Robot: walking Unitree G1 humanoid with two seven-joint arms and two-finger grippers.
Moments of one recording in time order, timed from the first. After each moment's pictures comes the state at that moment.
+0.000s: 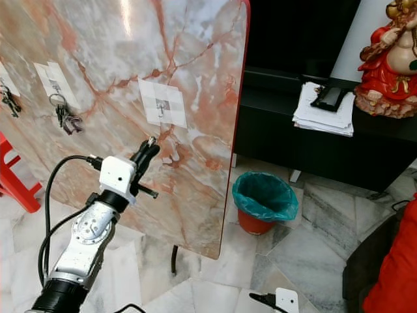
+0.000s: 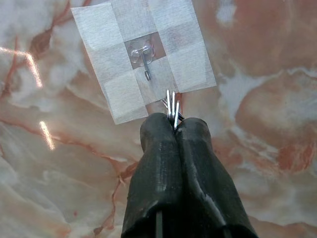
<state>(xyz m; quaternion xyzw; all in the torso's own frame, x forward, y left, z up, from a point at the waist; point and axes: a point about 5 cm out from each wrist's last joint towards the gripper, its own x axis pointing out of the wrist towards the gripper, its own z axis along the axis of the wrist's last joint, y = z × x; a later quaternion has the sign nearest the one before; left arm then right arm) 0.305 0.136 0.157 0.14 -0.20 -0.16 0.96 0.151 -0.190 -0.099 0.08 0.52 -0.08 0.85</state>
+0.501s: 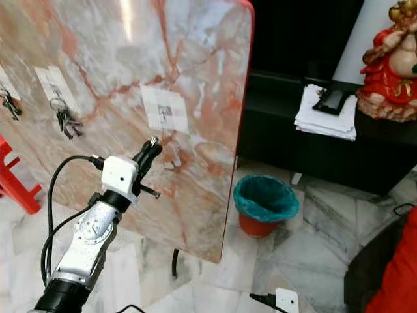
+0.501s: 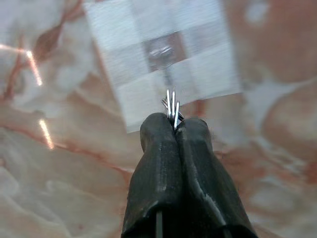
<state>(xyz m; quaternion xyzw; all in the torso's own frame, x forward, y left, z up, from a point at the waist) 0.304 0.133 0.158 0.13 -0.20 -0.17 0.96 0.152 -0.189 -0.099 0.08 0.52 -0.08 0.85</state>
